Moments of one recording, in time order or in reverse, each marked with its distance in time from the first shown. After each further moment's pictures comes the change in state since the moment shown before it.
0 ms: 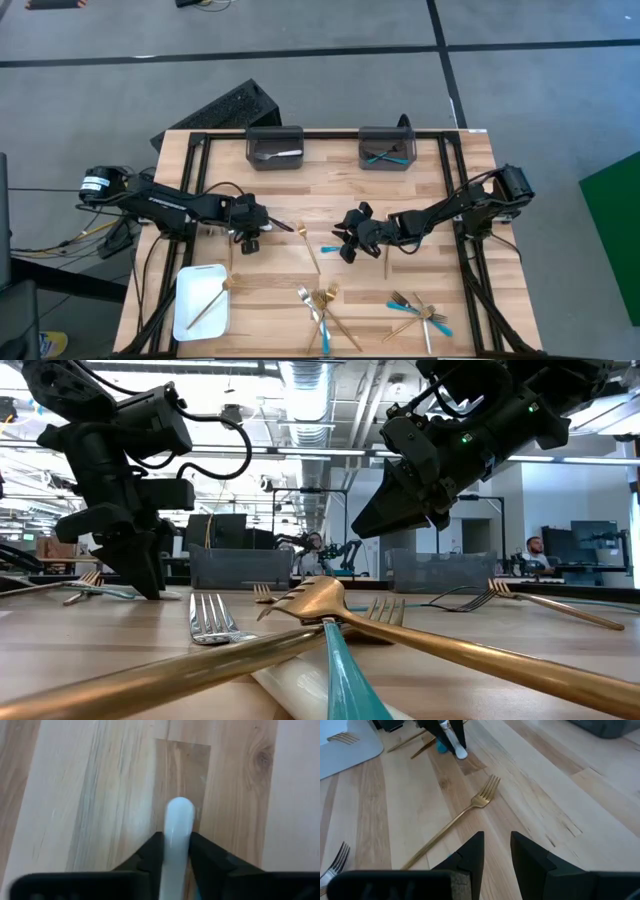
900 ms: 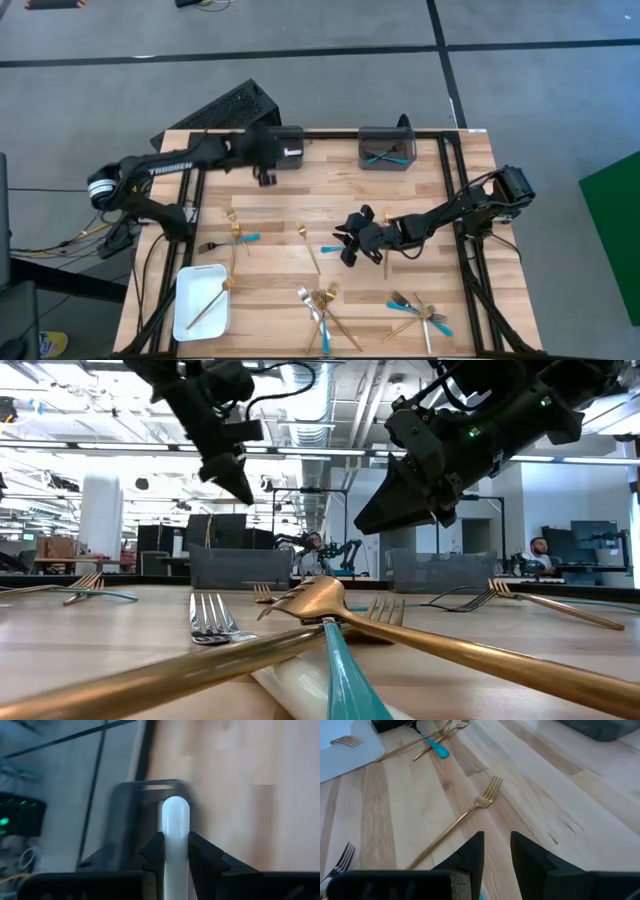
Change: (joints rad) left arm 0.476 0.052 0.556 -0.173 -0.111 0.658; right arm 0.046 -0.001 -0.001 0.000 0.065 0.026
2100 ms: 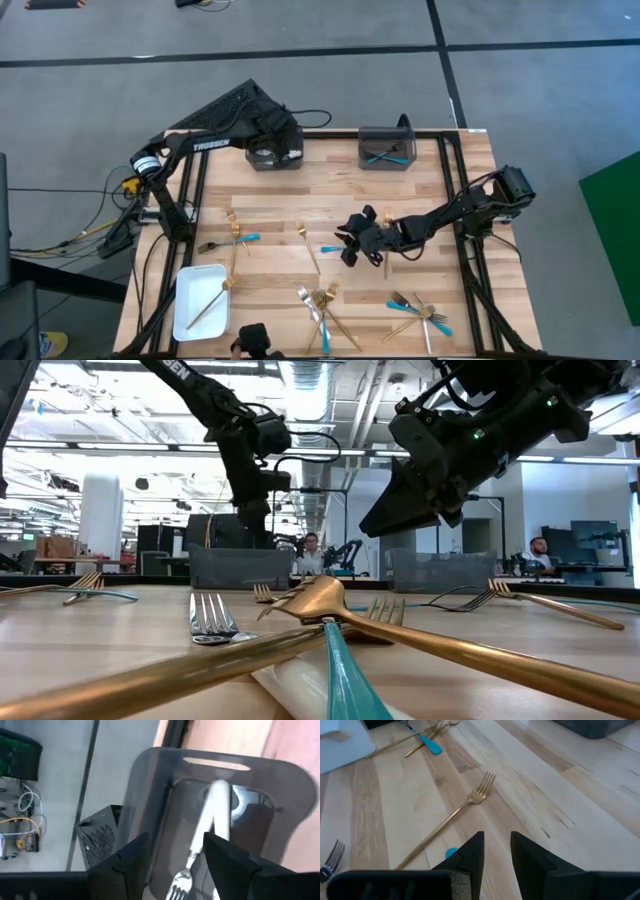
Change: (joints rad) left arm 0.127 0.373 0.252 -0.074 -0.076 -0.070; right arm 0.007 0.000 0.000 -0.036 0.042 0.019
